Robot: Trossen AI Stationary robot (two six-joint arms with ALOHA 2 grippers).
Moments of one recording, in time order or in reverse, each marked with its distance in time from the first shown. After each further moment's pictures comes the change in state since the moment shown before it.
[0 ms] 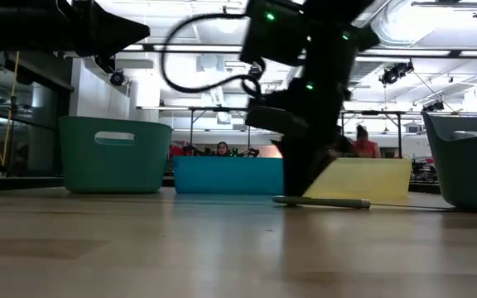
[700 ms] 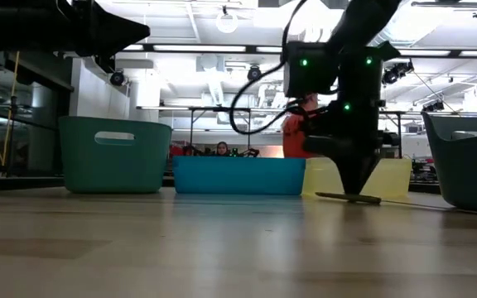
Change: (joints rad) left arm 0.000 0.000 0.000 0.000 0.000 0.000; right arm -0.170 -0.161 -0.202 -0.197 0.043 0.024
